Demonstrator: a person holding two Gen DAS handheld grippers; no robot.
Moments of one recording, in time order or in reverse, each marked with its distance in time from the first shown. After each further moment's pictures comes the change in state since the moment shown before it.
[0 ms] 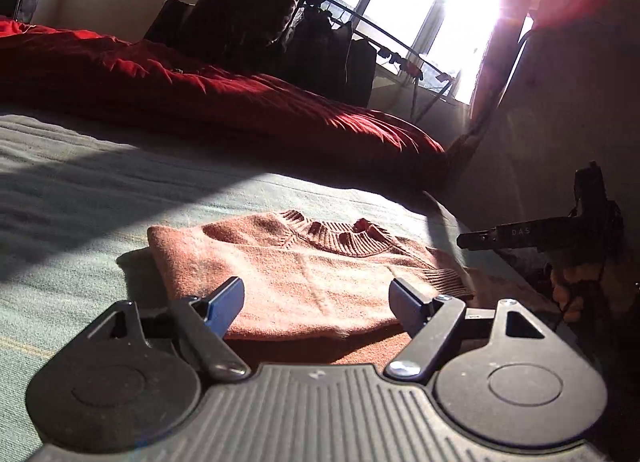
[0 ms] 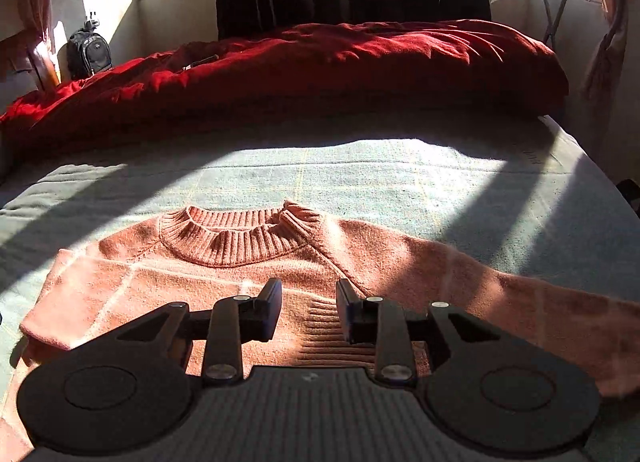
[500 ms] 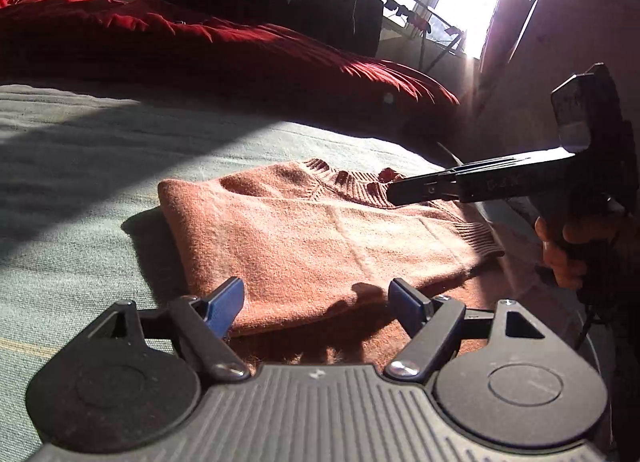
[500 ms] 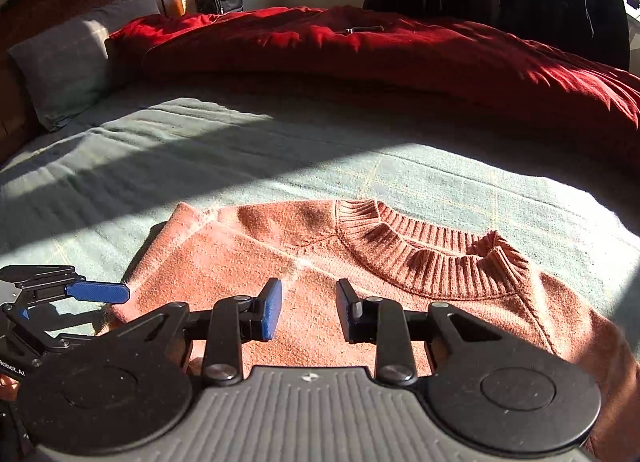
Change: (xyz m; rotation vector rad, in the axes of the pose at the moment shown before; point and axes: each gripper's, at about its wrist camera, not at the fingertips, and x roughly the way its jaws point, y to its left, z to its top) left arm 0.023 0.023 -0.009 0.011 0.128 0.013; right arm 0.056 0.133 0.014 -0.289 0.089 0.266
